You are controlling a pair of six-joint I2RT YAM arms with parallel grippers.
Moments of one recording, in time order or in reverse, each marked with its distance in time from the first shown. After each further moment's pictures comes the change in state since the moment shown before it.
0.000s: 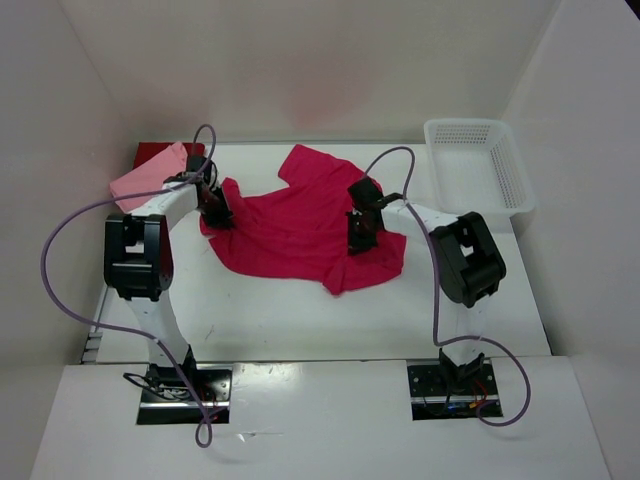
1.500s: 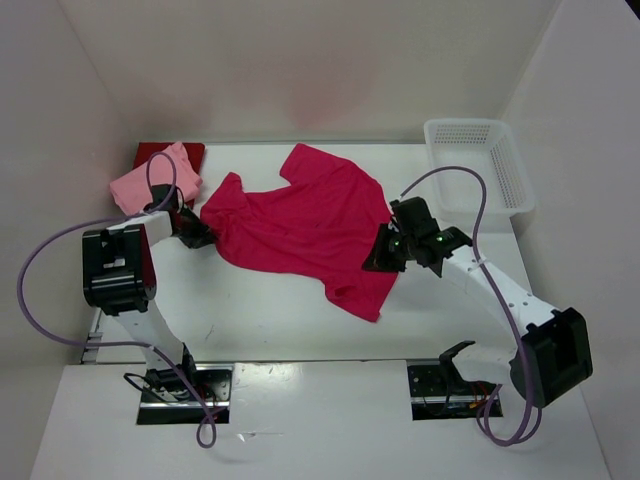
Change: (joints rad) left arm 0.195 -0.107 -0.319 0.307 0.105 -0.214; right arm -0.017 -0.695 -0.369 -0.075 -0.142 0.206
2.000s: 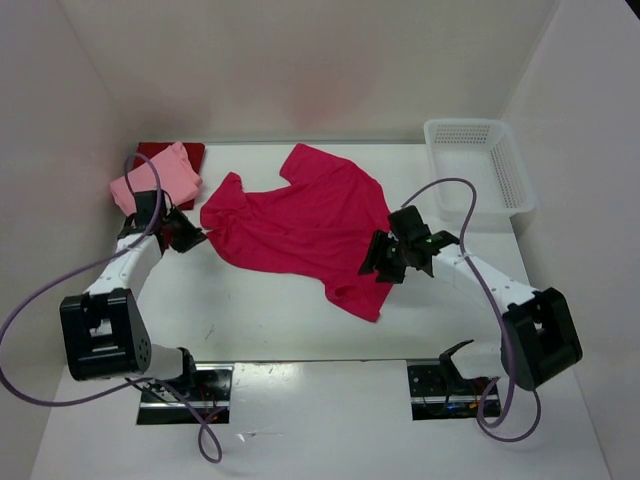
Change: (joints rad) left arm -0.006 -0.418 -0.148 -0.080 -0.059 -0.020; right arm -0.017 0.076 -0.091 0.069 0.050 0.049
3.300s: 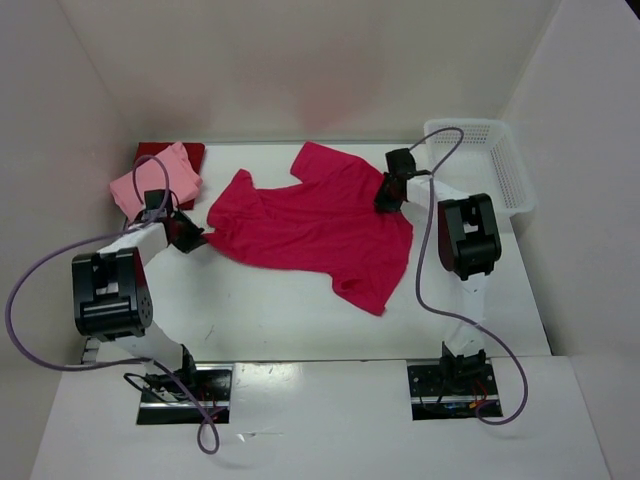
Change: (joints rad) left arm 0.014 0.248 0.036 0.101 -0.048 -0.030; right arm -0.227 0.840 0.720 0.143 0.191 -0.117
